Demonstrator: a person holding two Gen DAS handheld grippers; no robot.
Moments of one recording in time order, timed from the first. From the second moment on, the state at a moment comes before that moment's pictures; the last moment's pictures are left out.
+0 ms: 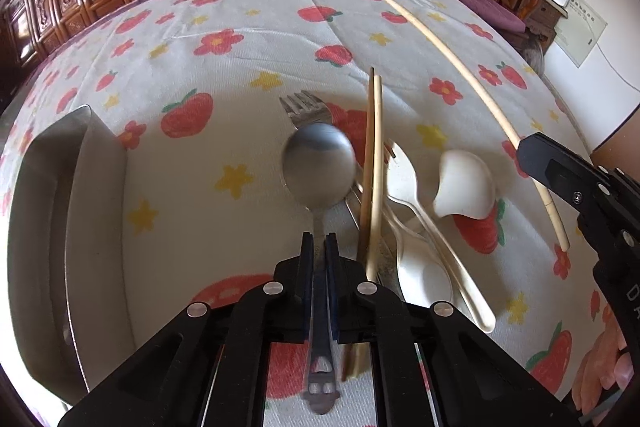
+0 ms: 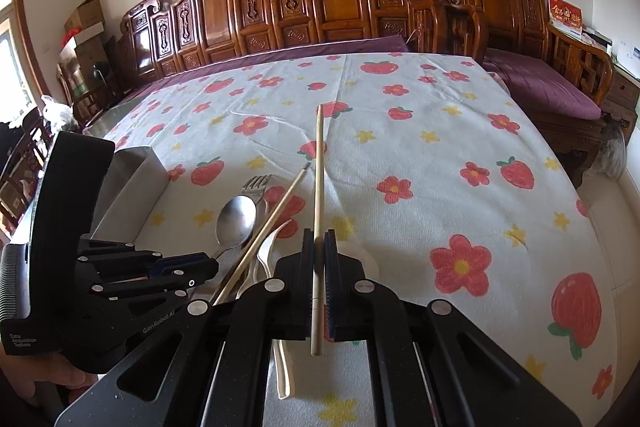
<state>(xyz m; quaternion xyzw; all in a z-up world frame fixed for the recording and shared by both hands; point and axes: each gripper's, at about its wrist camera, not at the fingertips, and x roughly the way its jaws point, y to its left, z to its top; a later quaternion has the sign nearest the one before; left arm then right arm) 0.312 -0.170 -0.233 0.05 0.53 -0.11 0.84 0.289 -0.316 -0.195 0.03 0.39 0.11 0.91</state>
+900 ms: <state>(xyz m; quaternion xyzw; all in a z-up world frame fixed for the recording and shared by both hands) 0.292 -0.123 -0.168 0.04 0.47 -0.10 0.88 0.282 -0.281 -0.187 0.03 0.39 0.17 0.90</state>
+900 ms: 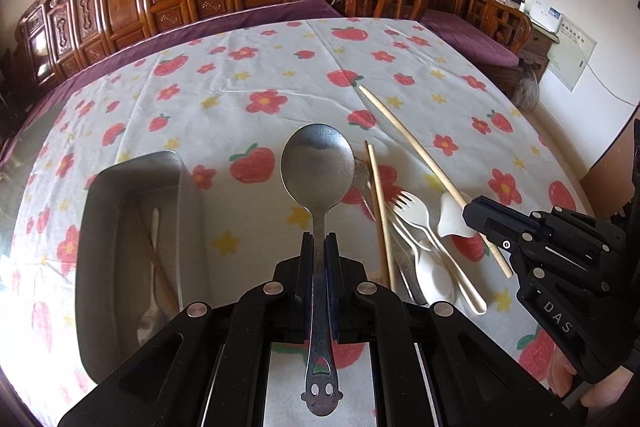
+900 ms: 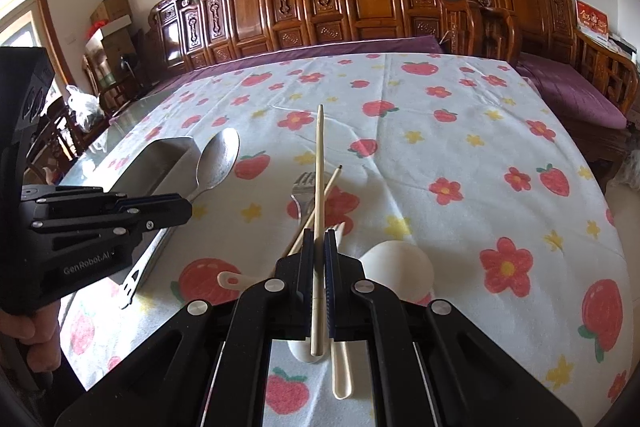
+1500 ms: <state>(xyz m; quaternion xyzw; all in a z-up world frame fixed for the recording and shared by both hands) 0.281 -0.057 -0.136 0.03 0.44 -0.08 0.89 0.250 -0.207 -0.154 -0.02 0.36 0.24 0.90</state>
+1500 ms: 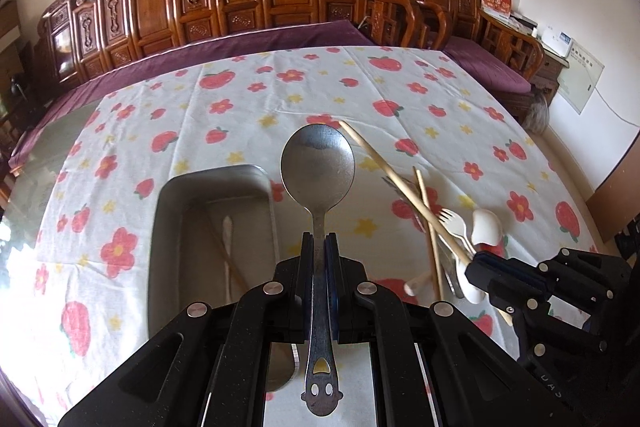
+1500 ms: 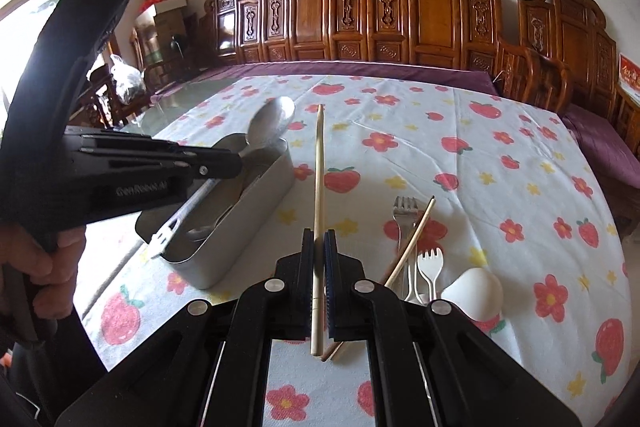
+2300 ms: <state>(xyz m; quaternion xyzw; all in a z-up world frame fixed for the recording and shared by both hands) 0.317 0.020 -0.207 0.02 0.49 -0.05 0.87 0.255 -0.177 -0.179 -0.05 0.40 0.25 0.88</state>
